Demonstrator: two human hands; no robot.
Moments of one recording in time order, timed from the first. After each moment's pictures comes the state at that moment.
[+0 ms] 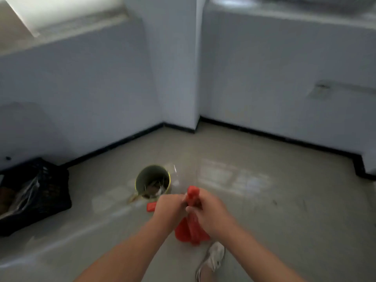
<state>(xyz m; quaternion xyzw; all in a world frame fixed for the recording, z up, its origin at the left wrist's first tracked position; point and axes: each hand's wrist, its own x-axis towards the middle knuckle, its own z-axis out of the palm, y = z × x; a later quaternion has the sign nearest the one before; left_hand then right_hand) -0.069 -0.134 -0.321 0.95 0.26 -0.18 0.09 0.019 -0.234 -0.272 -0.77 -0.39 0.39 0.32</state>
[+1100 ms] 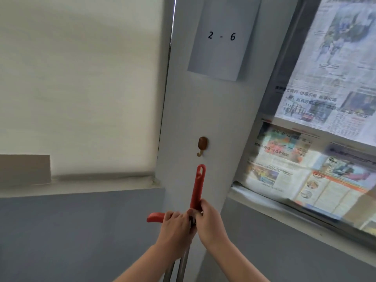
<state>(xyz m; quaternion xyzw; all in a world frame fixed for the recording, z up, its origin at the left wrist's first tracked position) 0.212 0.302 -0.099 0.92 0.35 0.16 0.07 0.292 0.244 -0.049 -0.78 -0.45 0.17 0.40</state>
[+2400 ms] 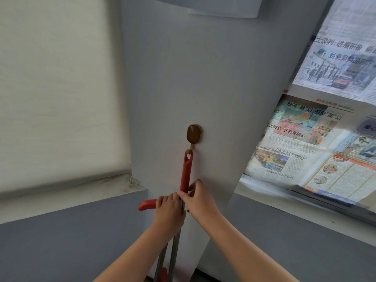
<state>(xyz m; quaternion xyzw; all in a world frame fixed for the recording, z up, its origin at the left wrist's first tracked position) 0.325 0.457 -0.167 0.90 0.39 0.12 0.16 0.399 0.397 -0.099 -0.84 -0.36 0.21 0.34</state>
